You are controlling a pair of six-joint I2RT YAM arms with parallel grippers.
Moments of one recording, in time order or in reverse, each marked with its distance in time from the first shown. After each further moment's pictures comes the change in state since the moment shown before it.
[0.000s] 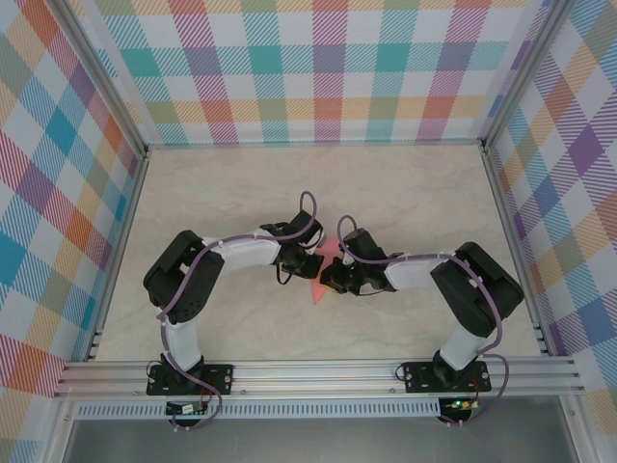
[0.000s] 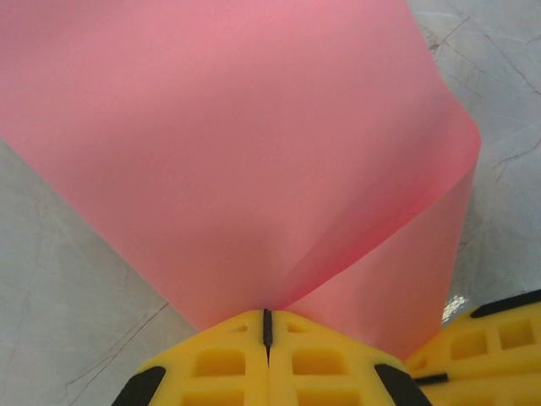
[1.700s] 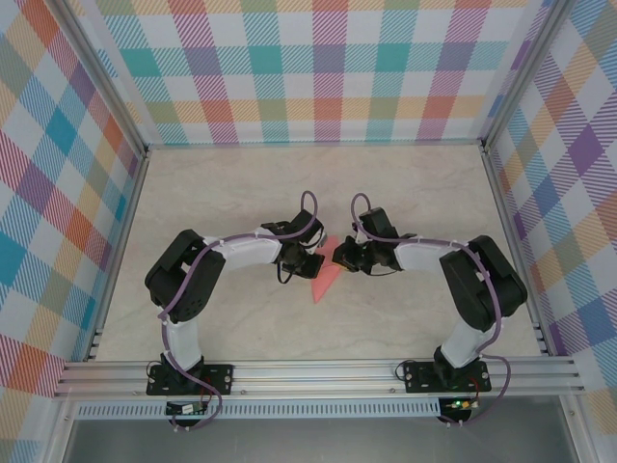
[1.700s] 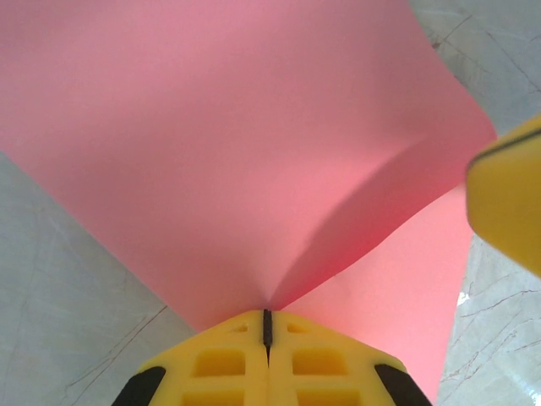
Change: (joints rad) left arm 0.001 0.011 0.019 -0.022 0.000 0.007; right arm -0.172 0.019 0.121 -0.139 -0.026 -0.156
